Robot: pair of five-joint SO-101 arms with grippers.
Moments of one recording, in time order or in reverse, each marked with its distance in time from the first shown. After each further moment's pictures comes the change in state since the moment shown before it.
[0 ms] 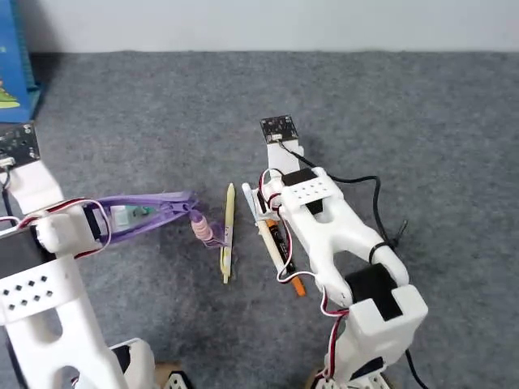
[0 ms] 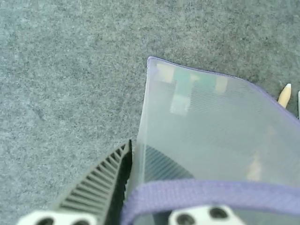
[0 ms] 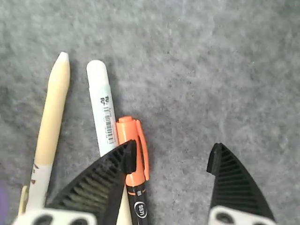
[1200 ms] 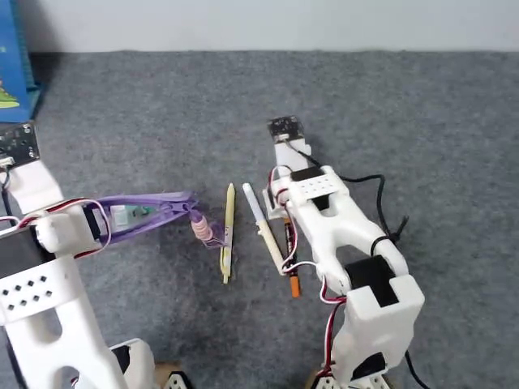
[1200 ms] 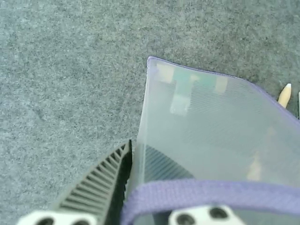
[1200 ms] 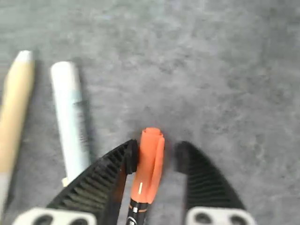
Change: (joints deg) left arm 0.0 0.0 0.0 0.0 0.0; right arm 3.0 5.5 -1.8 -1.6 5.3
